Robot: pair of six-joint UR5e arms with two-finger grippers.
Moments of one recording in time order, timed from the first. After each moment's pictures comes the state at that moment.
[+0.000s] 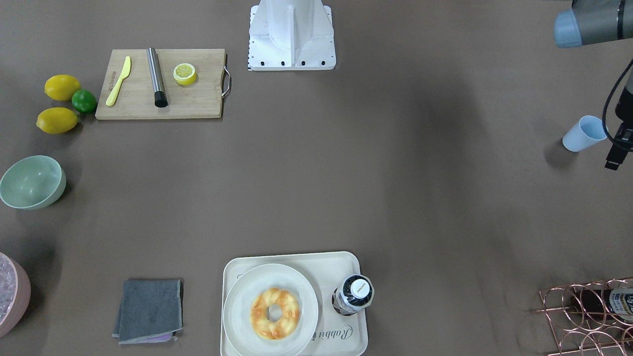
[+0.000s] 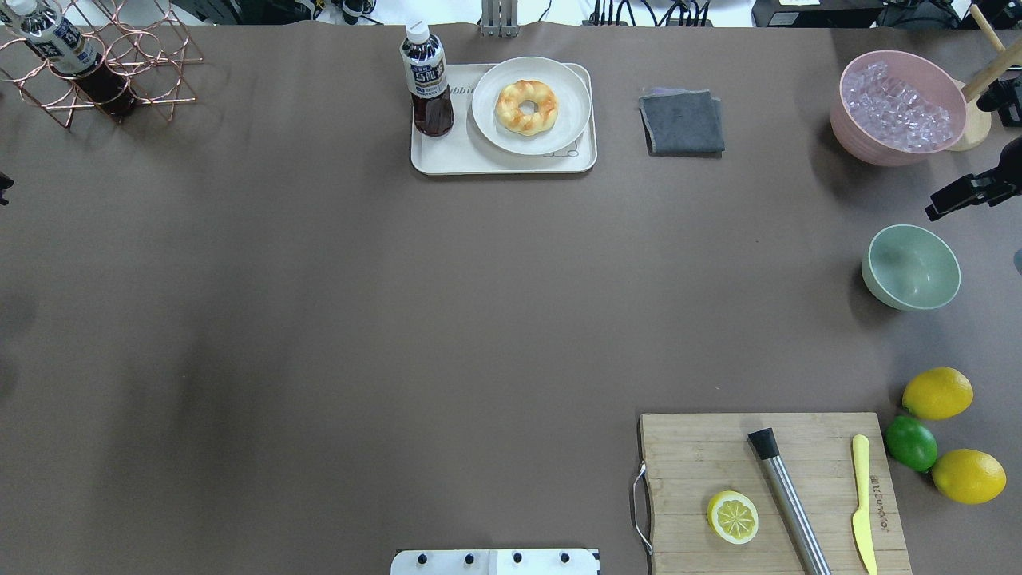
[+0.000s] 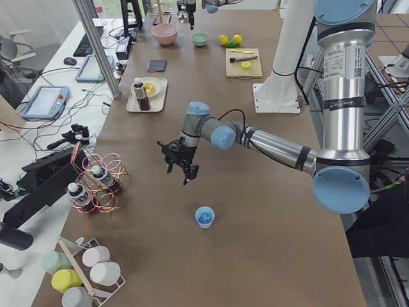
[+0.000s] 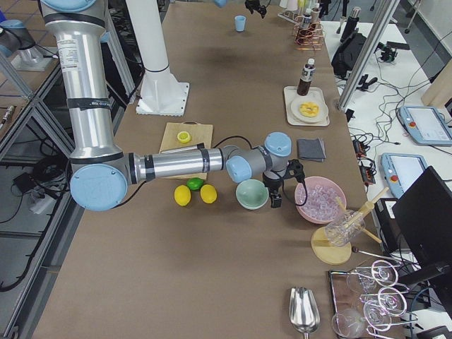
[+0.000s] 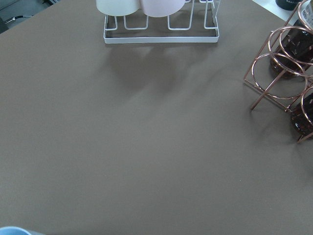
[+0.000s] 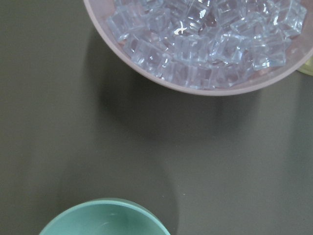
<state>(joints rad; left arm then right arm) -1.00 -1.50 -1.93 -1.72 -1.66 -1.67 1.23 -1.47 1.56 -1.28 2.23 0.28</state>
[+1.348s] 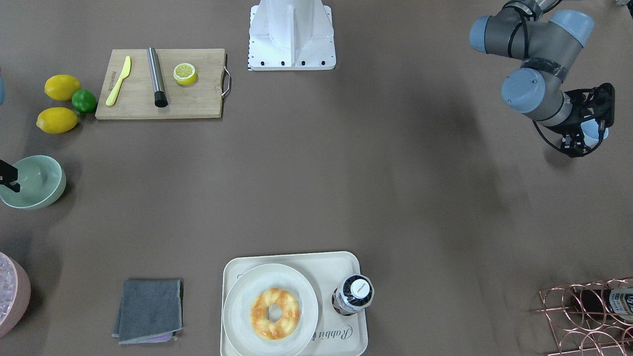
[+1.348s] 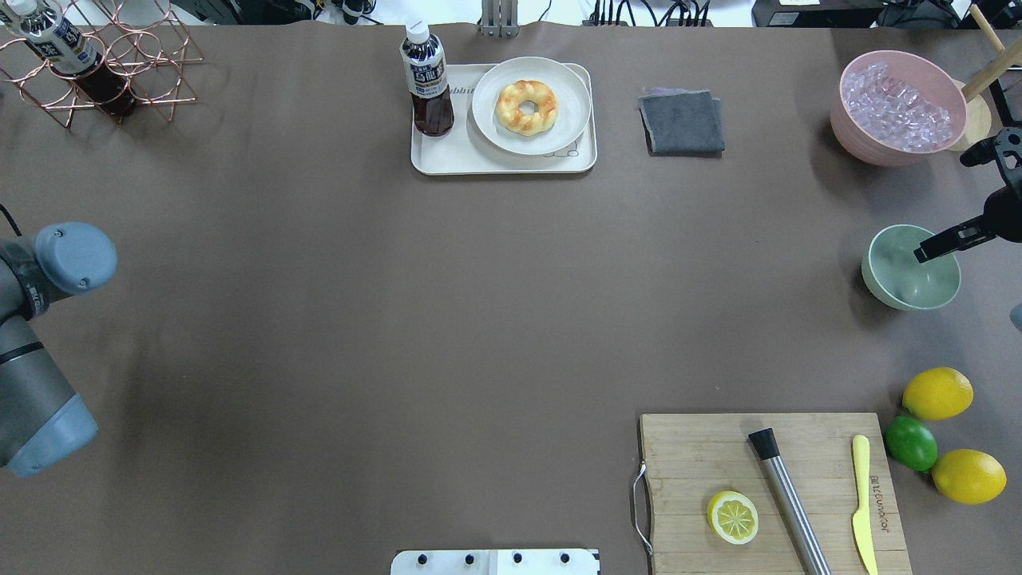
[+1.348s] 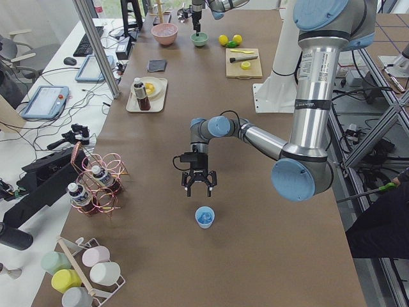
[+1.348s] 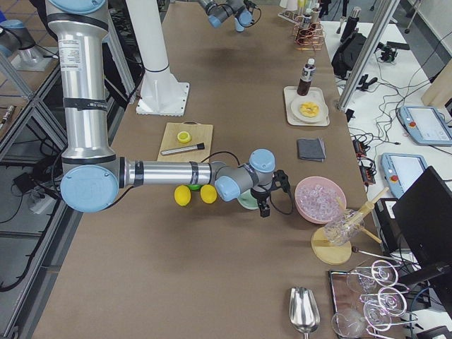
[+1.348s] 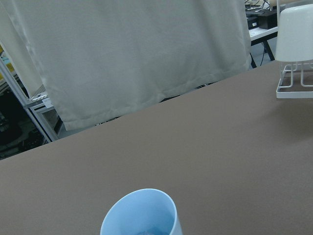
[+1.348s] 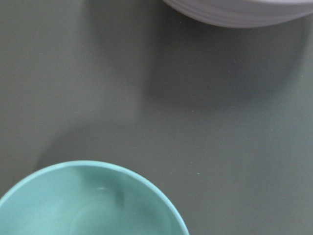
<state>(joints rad) -0.73 -1.66 -1.79 -1.00 -1.38 -2.09 1.15 -1.55 1.49 -1.04 2.22 0.31</state>
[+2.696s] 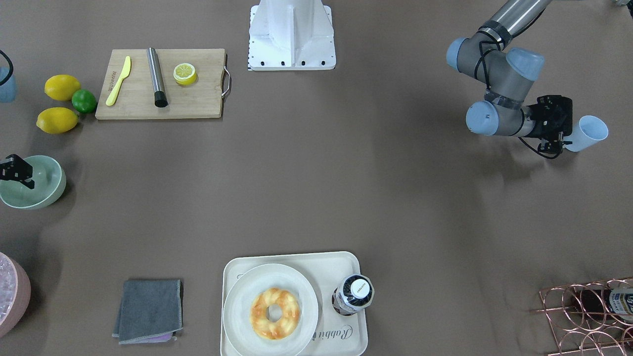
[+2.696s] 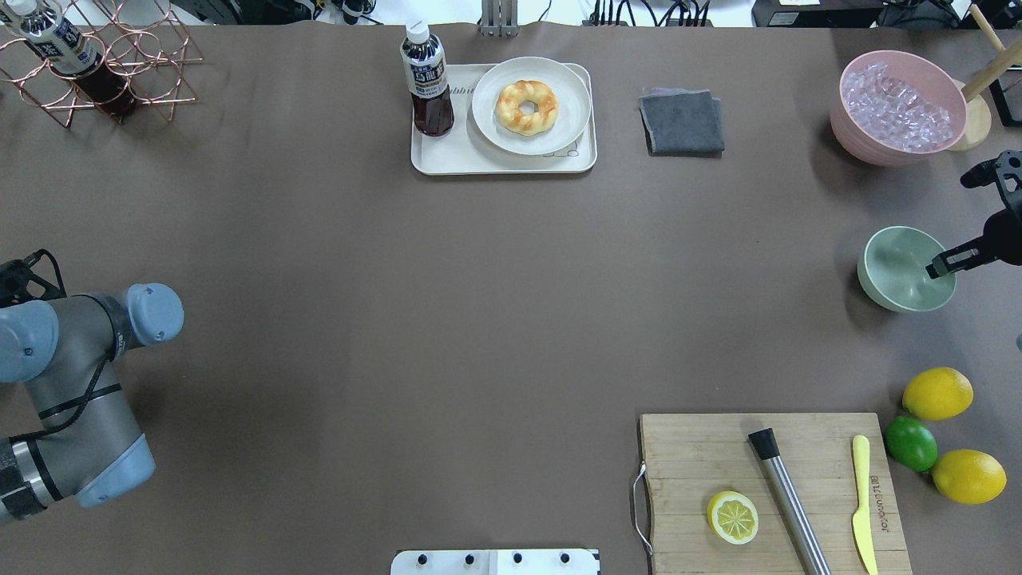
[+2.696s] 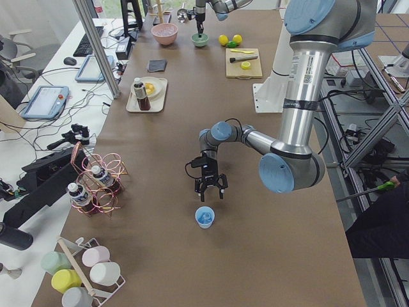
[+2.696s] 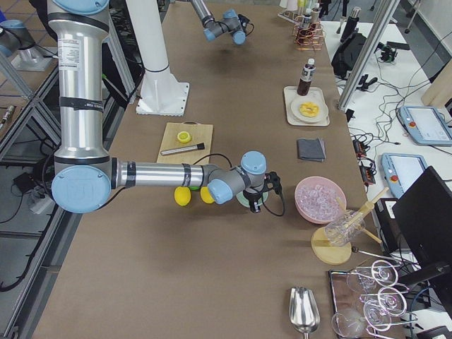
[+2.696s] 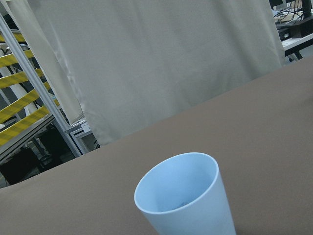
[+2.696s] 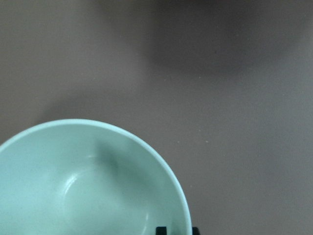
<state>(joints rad) -0.58 -1.74 -1.62 -0.85 -1.39 -2.18 1.11 -1.60 1.51 -0.99 2.21 0.37</state>
